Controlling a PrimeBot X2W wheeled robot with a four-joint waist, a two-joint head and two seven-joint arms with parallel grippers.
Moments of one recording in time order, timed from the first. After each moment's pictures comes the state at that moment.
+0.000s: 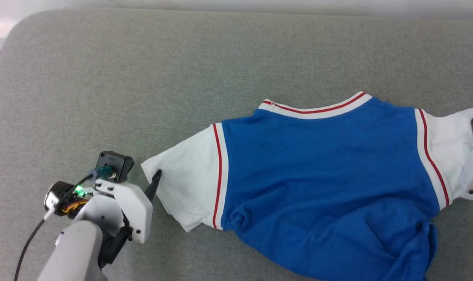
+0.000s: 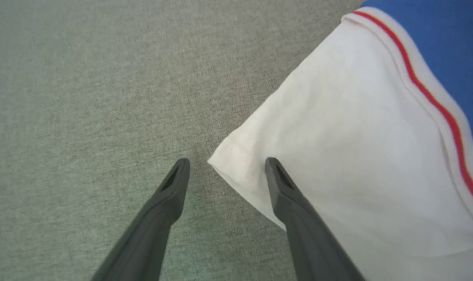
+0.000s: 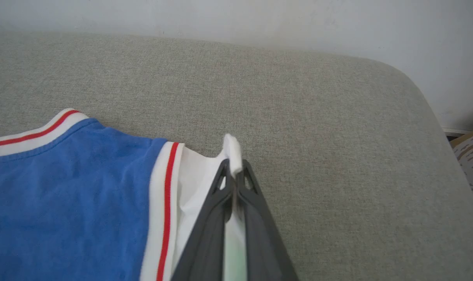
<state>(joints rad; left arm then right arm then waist) -0.26 0.33 -0.21 0.19 -0.23 -0.12 0.31 -0.30 -0.25 -0.26 0.08 0.13 0.13 0.48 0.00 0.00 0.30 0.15</state>
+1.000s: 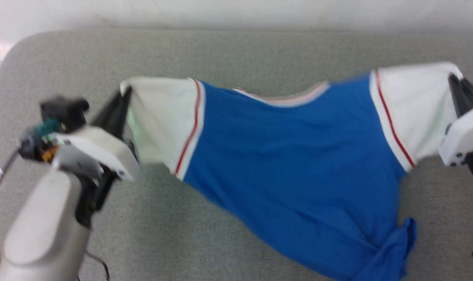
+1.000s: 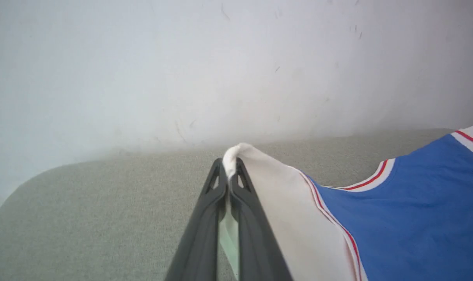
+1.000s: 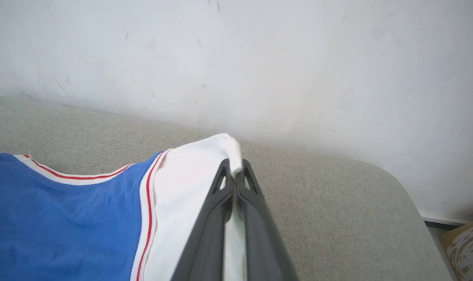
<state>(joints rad) -0.43 0.41 -0.28 0.15 -0.53 -0.01 0.07 -0.39 -0.26 -0.14 0.02 0.16 0.13 0.40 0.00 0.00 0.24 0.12</state>
